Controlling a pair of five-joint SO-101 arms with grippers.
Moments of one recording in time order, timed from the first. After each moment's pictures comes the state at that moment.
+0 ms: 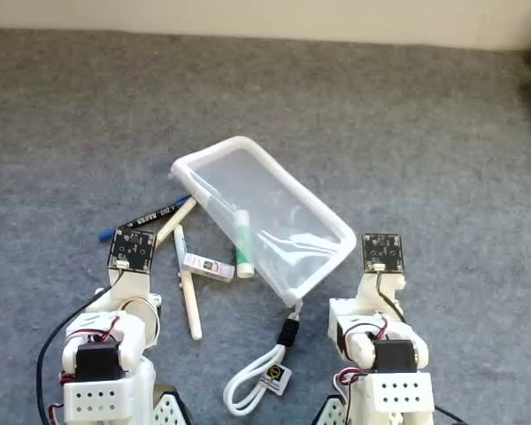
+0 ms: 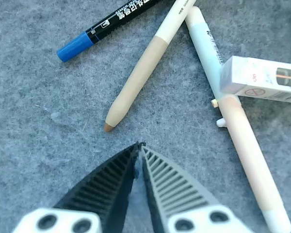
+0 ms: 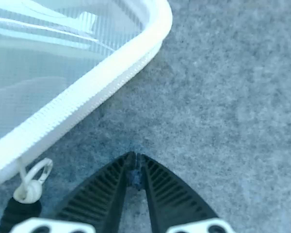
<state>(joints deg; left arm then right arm) -10.7 -104.0 95.9 74.9 -5.2 -3.3 -90.9 96.0 63.0 0.6</state>
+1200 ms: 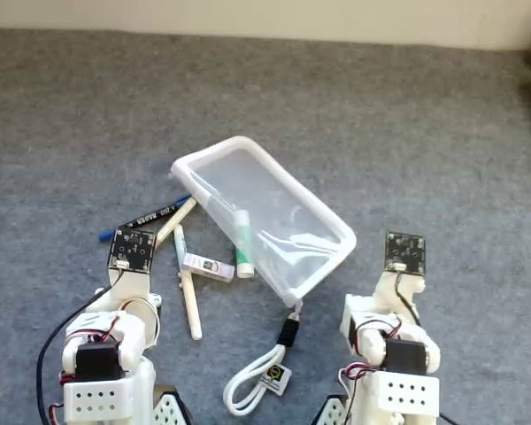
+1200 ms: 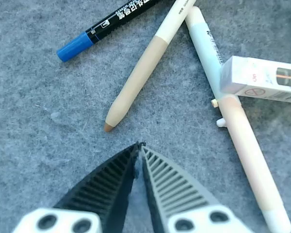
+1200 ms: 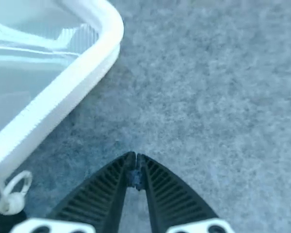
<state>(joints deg) -10.7 -104.0 95.9 74.9 -5.2 4.0 -90.8 91.1 67.6 0.6</state>
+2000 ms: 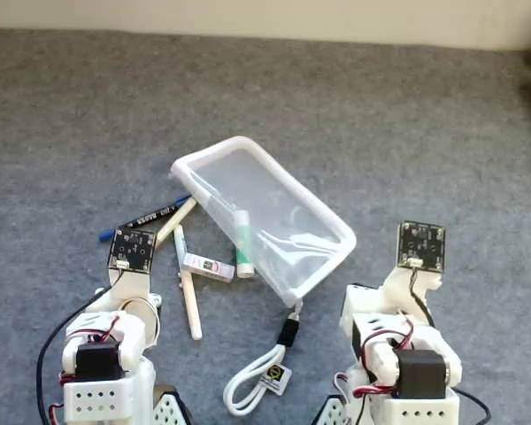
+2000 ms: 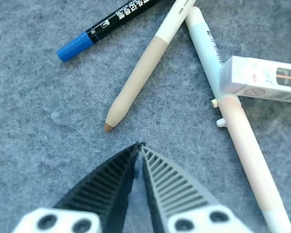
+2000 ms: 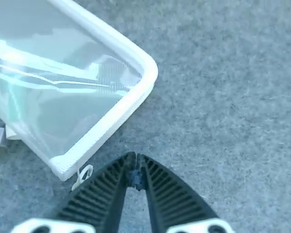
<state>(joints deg) -10.7 -104.0 95.9 74.9 -5.2 -2.9 -91.3 70.5 82.2 -5.6</state>
